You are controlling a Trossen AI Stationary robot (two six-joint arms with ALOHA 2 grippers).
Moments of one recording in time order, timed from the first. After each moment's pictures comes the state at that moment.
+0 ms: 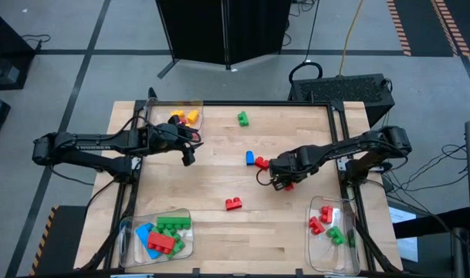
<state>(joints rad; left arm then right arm) 0.16 1.00 0.69 -0.28 -0.29 0.03 0.08 1.54 0.96 -0.93 -0.02 1.21</state>
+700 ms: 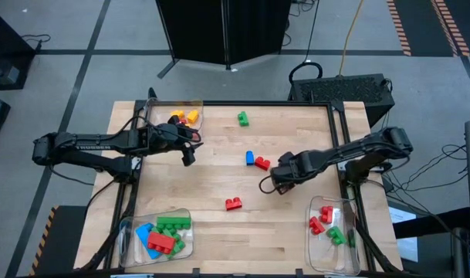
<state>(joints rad) 0.16 1.00 0.69 -0.29 -0.29 0.01 0.18 1.54 1.05 -1.09 0.13 1.19</state>
